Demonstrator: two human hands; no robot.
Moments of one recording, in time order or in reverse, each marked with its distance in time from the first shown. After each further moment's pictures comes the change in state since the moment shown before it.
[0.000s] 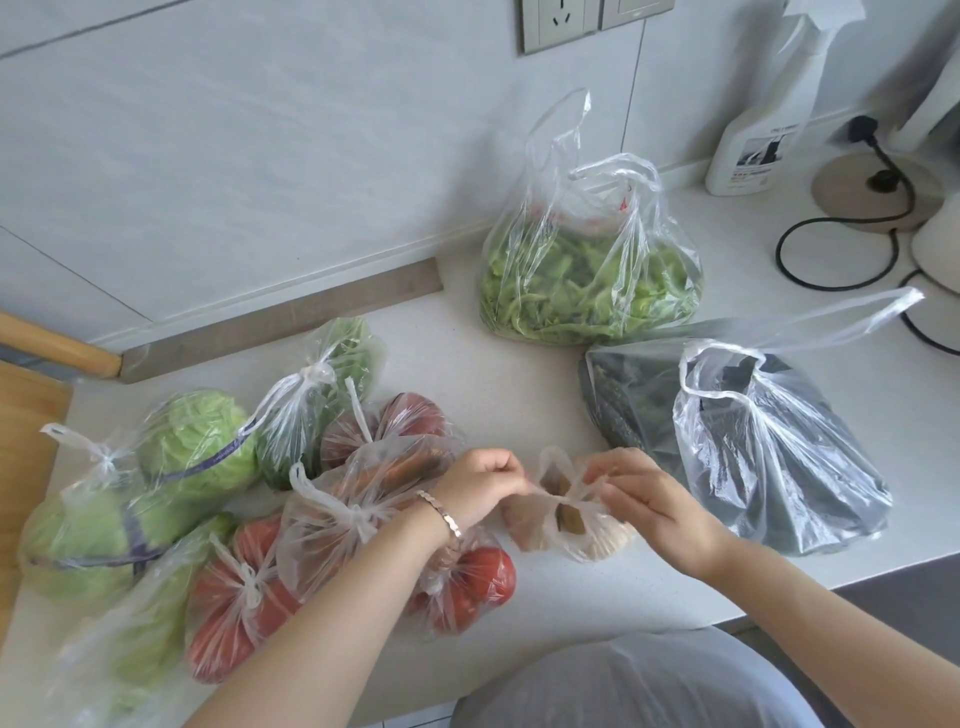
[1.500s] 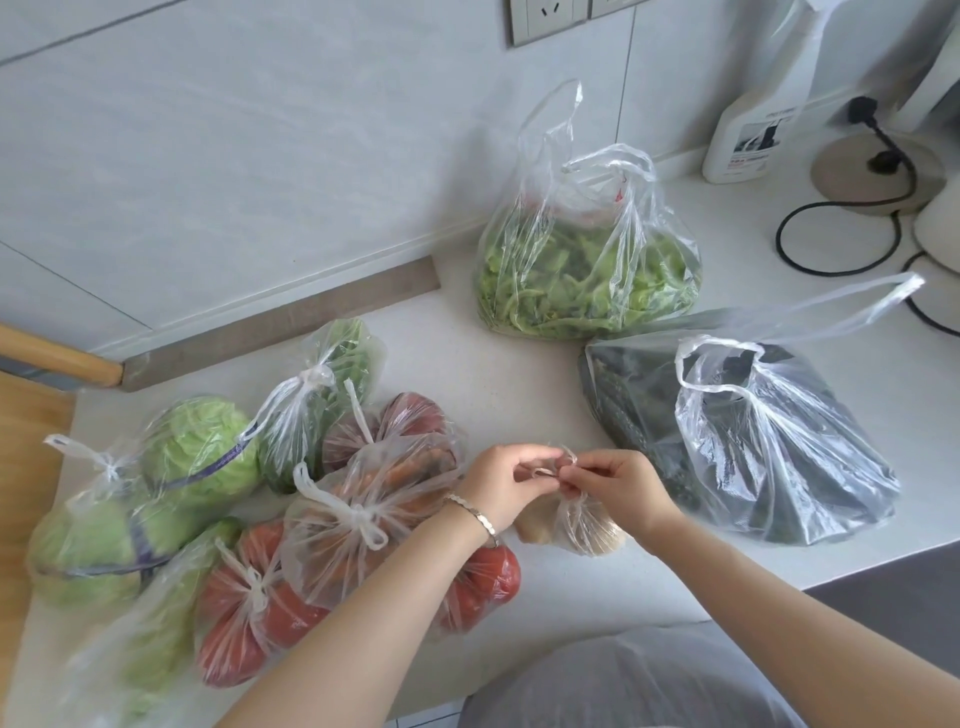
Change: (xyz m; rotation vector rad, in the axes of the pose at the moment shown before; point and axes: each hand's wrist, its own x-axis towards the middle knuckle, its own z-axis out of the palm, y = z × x) left_hand 0.012 -0.002 0.021 0.146 0.098 0.154; right_hand 0.029 -0.015 0.028 0.503 0.237 0.399
